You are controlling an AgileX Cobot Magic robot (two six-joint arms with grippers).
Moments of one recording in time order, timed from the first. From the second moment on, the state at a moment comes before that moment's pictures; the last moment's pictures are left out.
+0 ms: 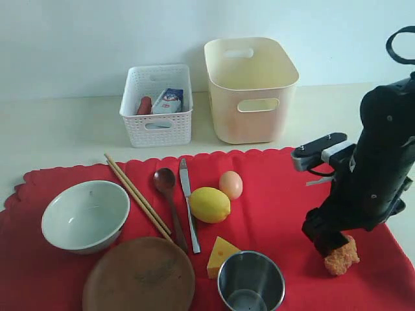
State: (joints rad) left arm -0.10 0.01 0.00 -0.01 0.37 0.03; right arm 0.36 1.73 -0.88 -0.05 0.78 -0.06
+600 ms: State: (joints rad) left arm -0.10 0.01 0.00 -0.01 0.37 0.03; right arm 0.30 1.83 -0.88 0.13 0.76 -0.14
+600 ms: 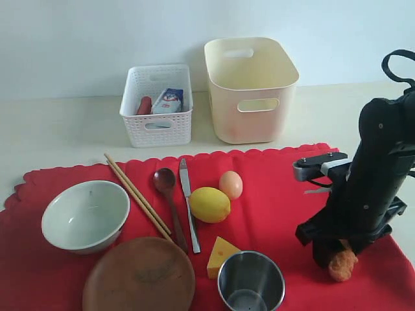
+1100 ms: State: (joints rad) left arm -0.10 0.01 0.00 -0.01 0.37 0.03; right arm 0.30 1.62 -0.92 0.22 0.71 -0.22
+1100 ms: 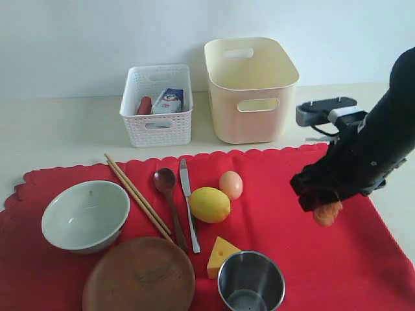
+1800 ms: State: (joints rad) left arm -0.10 0.01 0.00 -0.01 0.37 0.03; right arm 0.59 1.61 -1.04 1.27 0.36 -1.27
